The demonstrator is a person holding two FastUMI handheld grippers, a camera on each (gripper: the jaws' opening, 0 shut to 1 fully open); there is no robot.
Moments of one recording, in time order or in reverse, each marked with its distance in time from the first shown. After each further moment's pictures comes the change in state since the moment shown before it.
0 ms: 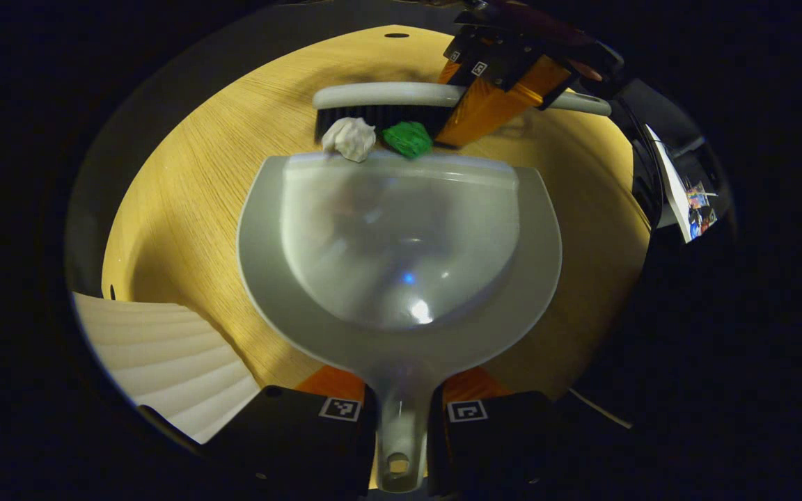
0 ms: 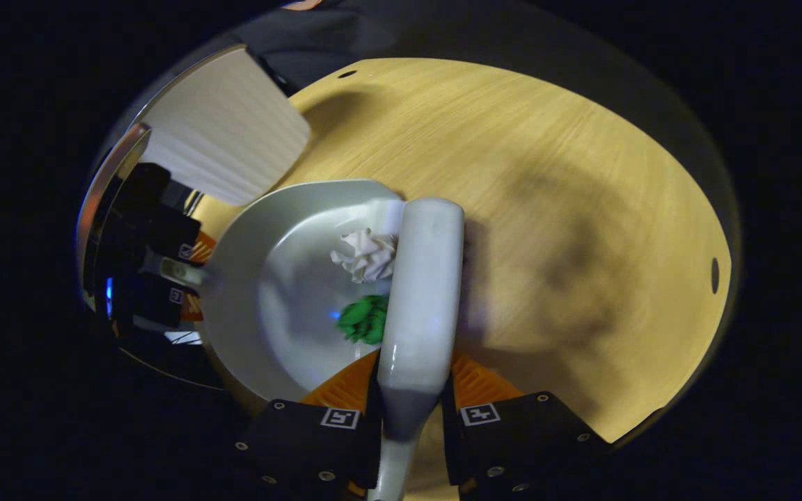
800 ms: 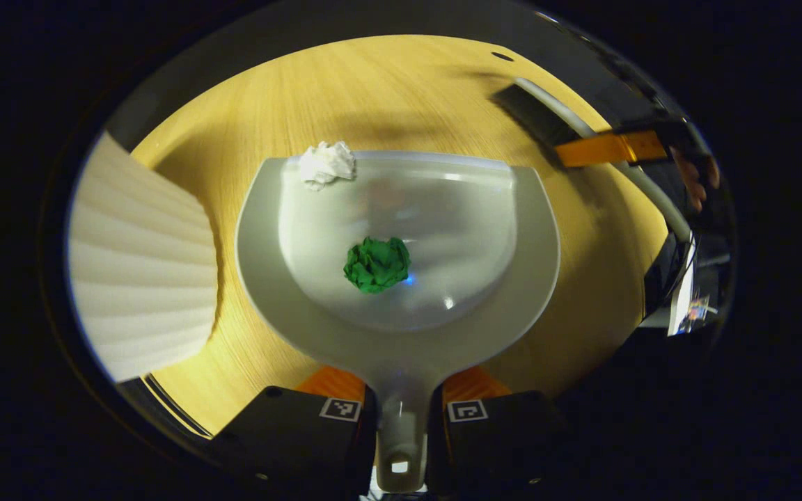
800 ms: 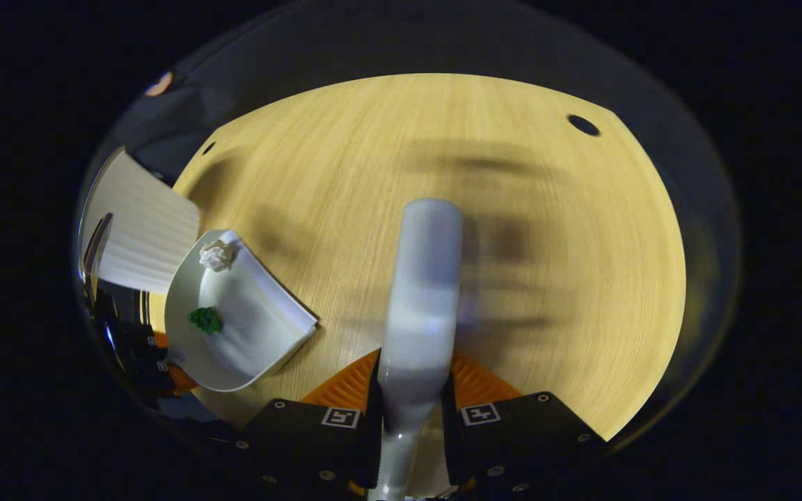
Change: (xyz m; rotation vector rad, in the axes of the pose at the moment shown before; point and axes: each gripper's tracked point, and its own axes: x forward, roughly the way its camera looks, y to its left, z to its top) left arm 0.010 -0.021 0.006 -0.491 -0.041 0.034; right arm -0.015 -0.094 -0.008 0.630 -0.155 -0.338
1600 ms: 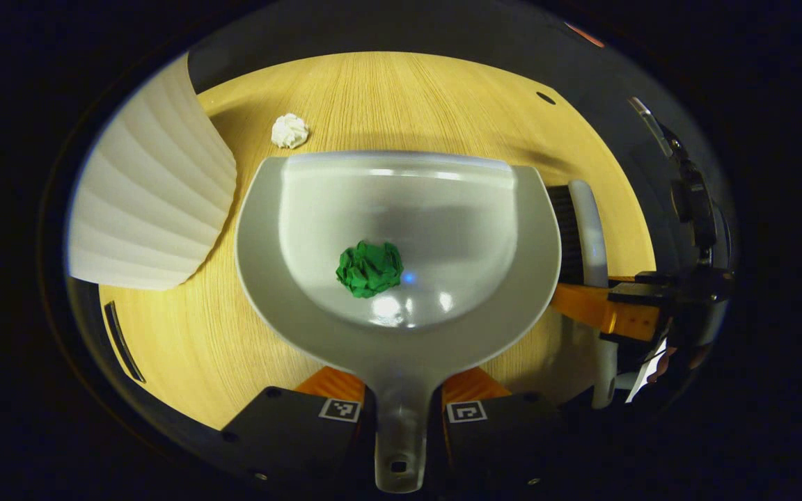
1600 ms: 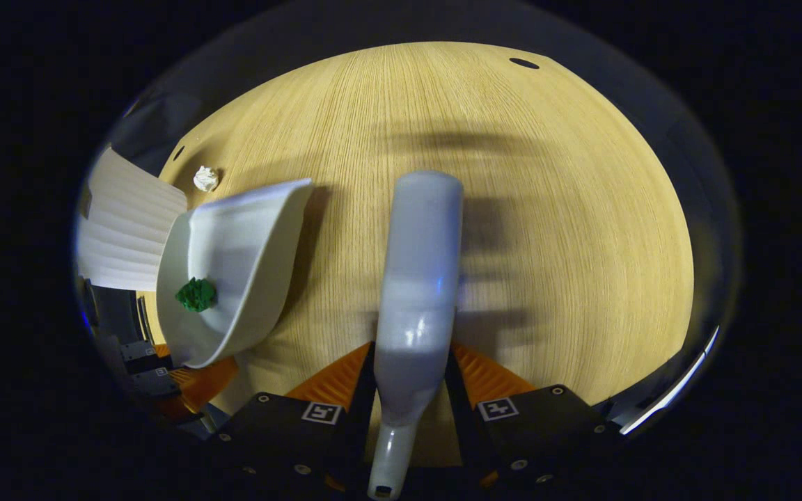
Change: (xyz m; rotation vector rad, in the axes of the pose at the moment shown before) left arm 0.027 -0.039 0.005 -0.232 -0.077 0.001; right arm 0.008 0.053 -0.066 0.169 0.082 -0.054
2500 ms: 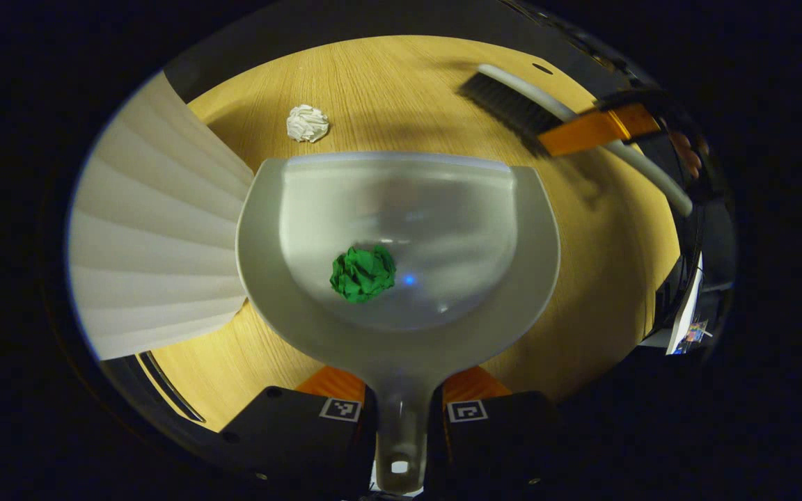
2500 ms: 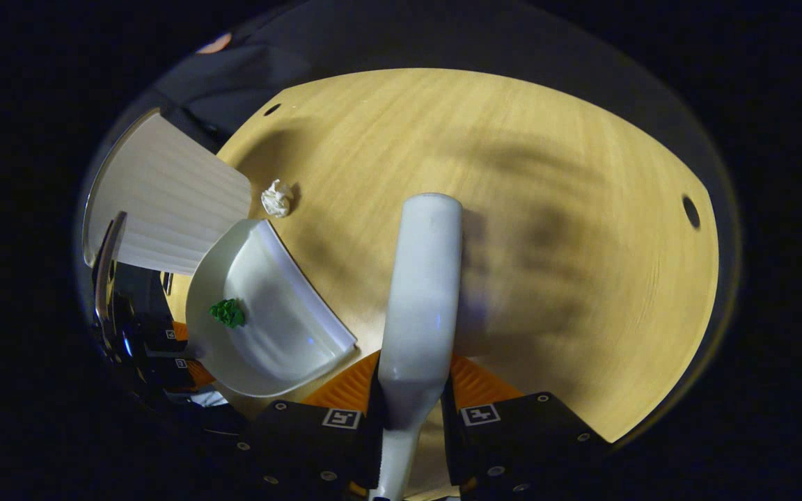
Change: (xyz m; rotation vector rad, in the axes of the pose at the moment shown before) left arm -0.004 0.066 0.017 0.198 0.086 0.026; right arm 0.000 0.072 0.170 -0.573 0.018 0.244
